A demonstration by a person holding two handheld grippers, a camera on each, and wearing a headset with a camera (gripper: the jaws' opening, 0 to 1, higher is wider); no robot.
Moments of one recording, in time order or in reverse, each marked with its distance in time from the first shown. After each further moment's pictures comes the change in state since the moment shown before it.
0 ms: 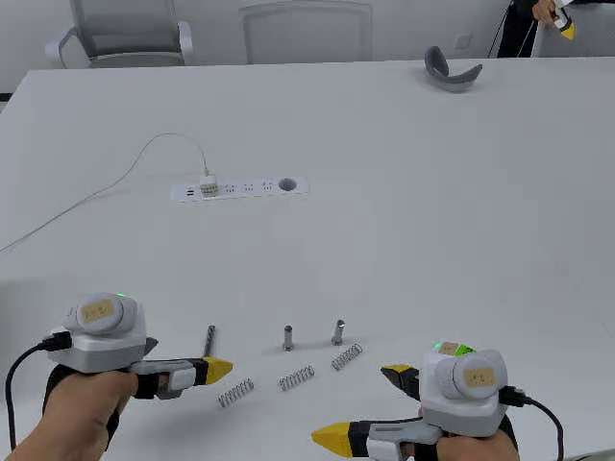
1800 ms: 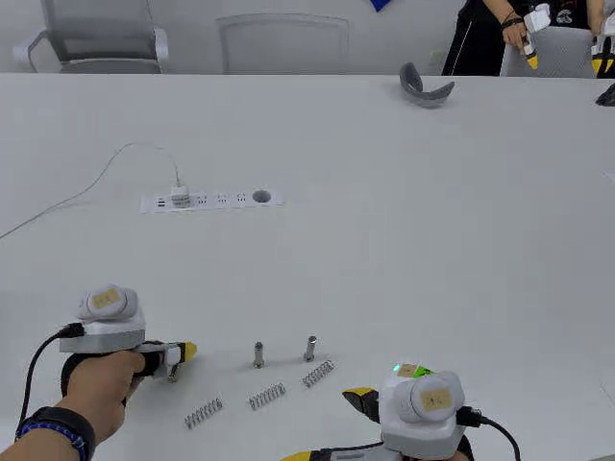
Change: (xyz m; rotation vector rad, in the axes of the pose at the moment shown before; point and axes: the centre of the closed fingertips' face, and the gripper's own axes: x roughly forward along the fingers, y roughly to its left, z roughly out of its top) left arm 0.075 0.028 0.010 -0.159 0.022 0.085; right arm 0.010 0.009 -0.006 0.000 0.025 0.037
